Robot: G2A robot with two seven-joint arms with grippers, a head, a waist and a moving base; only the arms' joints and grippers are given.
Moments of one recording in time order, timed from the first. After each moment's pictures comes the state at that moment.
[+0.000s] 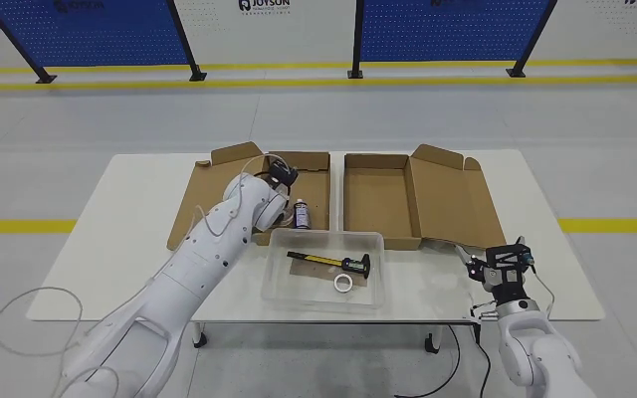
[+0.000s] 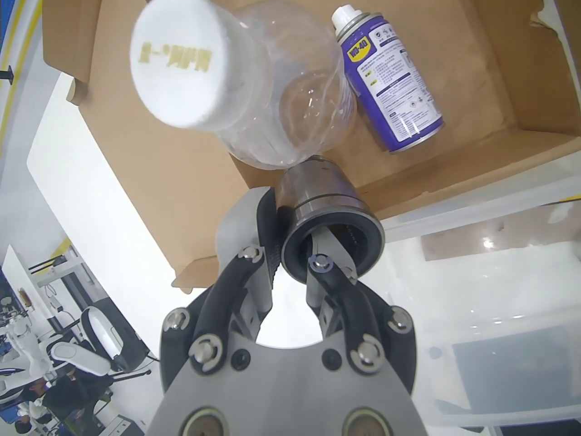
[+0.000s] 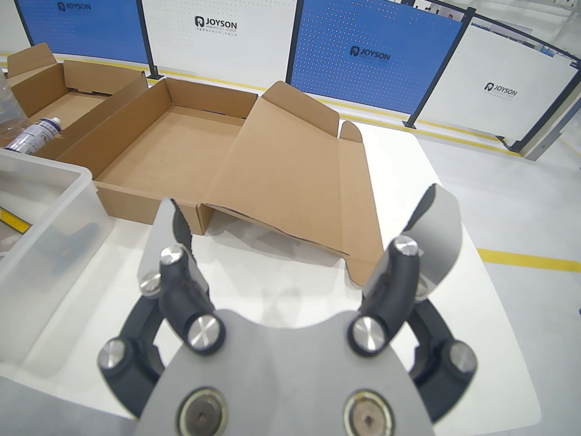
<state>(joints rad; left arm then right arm) 0.56 -1.32 -0.75 -1.05 1.17 -0.02 -1.21 -1.73 -1.15 1.60 -1.80 -1.33 0.00 0.00</state>
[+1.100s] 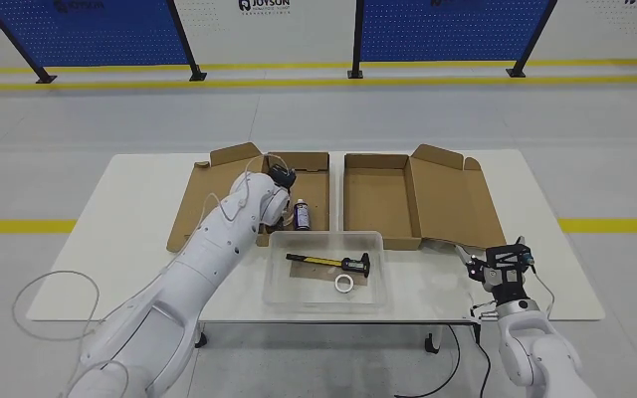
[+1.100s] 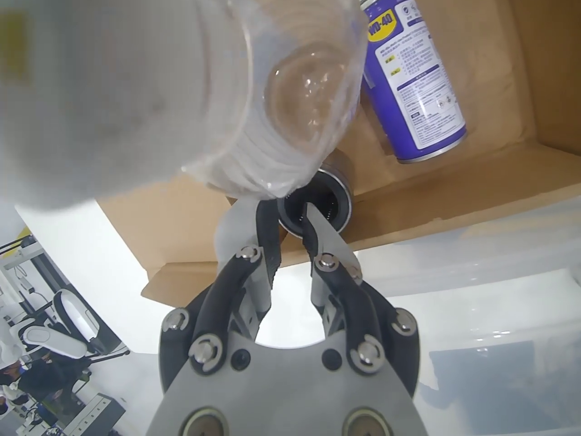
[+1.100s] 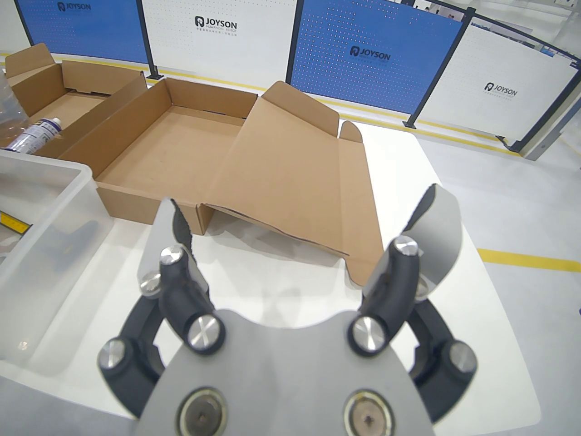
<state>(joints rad) 0.49 -1.40 -0.73 -0.81 1.12 0.00 -1.18 -1.73 -1.15 1.60 -1.80 -1.33 0.00 0.00</state>
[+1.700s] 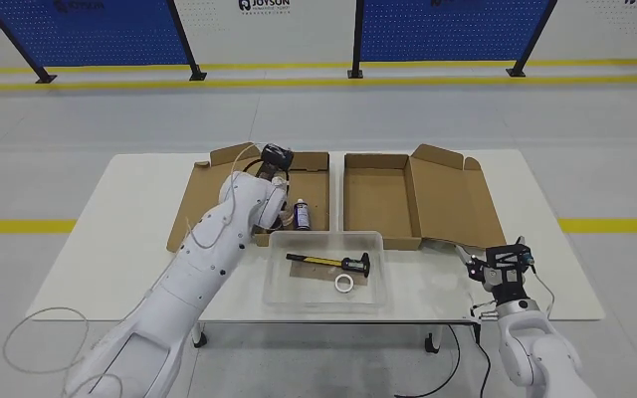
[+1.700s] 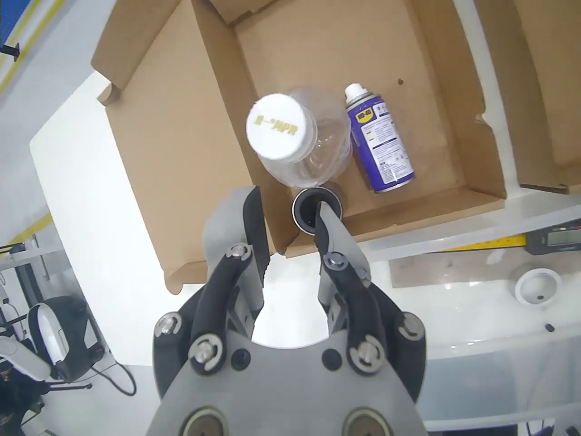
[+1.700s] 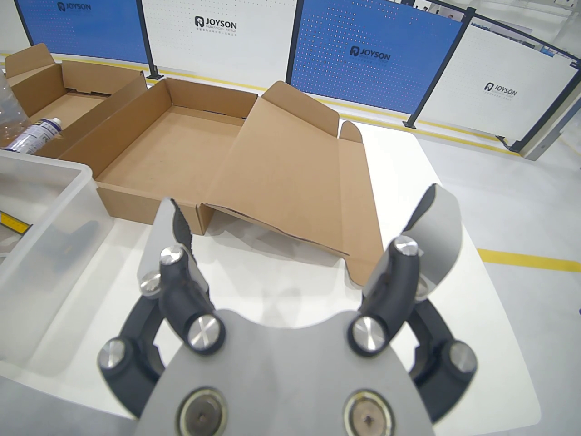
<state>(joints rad) 0.69 -1.31 -0.93 -1.33 1.31 0.14 -1.24 -1.73 -1.15 1.60 -1.80 -1.33 0.00 0.00</state>
